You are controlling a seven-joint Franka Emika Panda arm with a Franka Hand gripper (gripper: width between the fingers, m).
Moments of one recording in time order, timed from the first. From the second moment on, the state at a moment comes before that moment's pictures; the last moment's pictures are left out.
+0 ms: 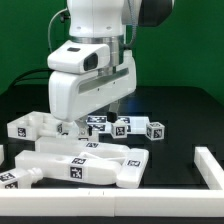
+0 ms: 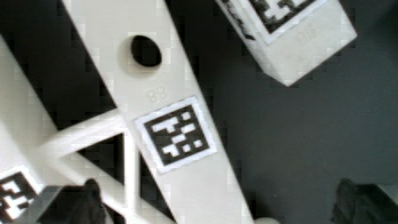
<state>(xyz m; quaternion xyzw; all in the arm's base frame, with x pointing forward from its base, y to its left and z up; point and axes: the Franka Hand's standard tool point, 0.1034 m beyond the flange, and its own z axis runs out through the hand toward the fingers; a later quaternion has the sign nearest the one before) 0.504 -0.040 0.058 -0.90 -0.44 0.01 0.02</state>
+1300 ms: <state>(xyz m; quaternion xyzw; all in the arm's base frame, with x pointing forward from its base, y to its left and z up) 0.503 -0.075 0.023 -0.89 -0.46 0.02 0.02</state>
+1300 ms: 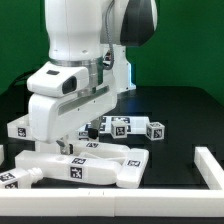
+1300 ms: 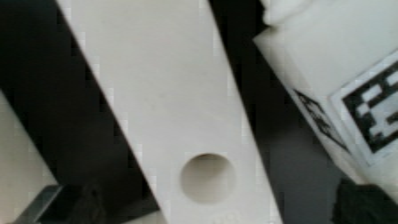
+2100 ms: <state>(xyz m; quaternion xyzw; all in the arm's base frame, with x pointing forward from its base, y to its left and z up) 0.497 -0.081 0.008 -0.89 -0.45 0.03 0.03</state>
